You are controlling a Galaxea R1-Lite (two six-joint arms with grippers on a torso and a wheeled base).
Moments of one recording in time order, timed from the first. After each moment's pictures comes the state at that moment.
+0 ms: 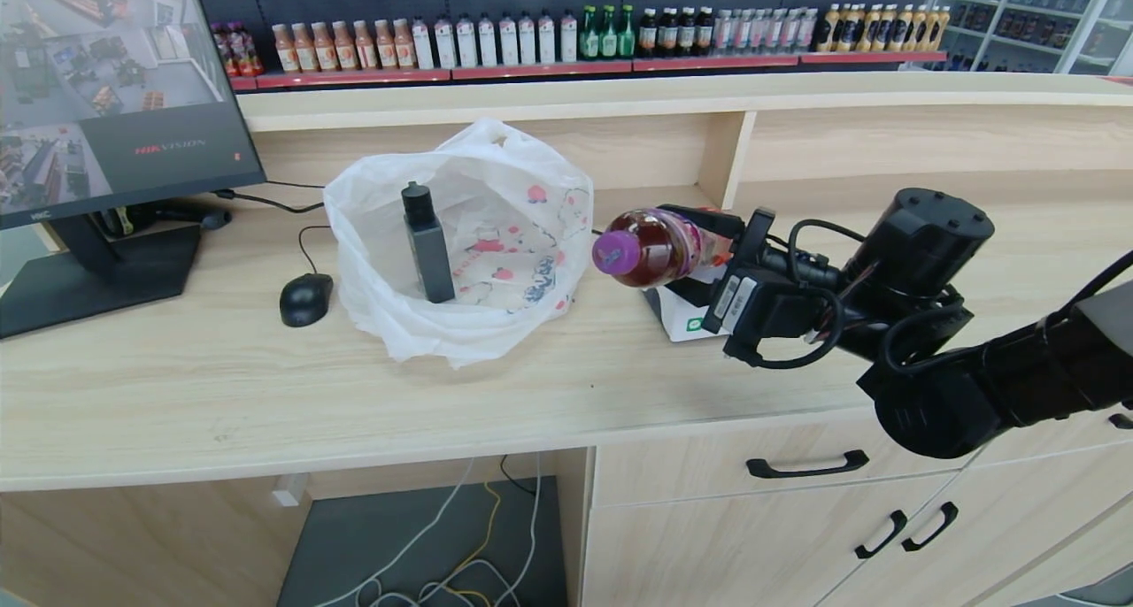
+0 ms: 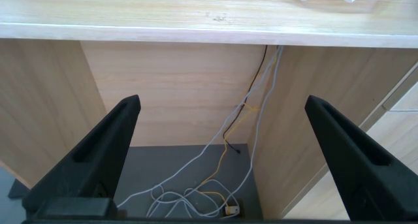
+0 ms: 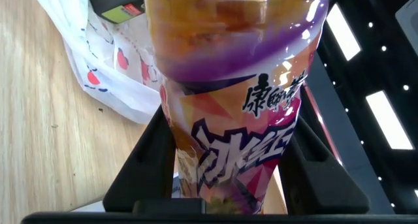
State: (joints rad) left arm 0.00 0.00 0.00 0.00 0.00 0.00; right arm 0.39 1.98 -1.00 -1.27 0.64 -1.21
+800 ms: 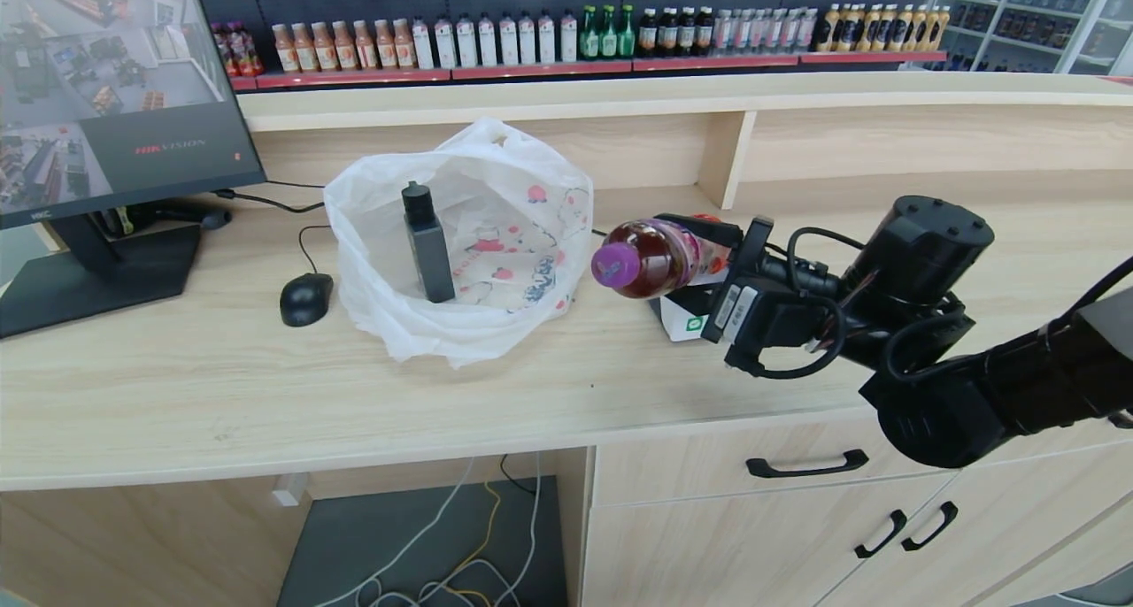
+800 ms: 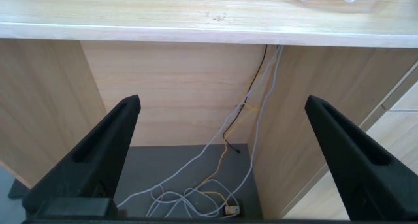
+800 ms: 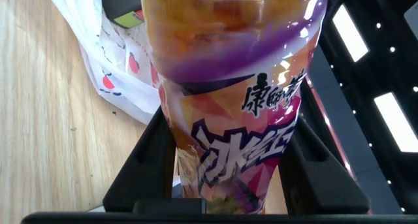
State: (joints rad) left arm 0.00 0.00 0.00 0.00 0.00 0.00; right arm 0.40 1.97 -0.97 -1.27 0.64 -1.21
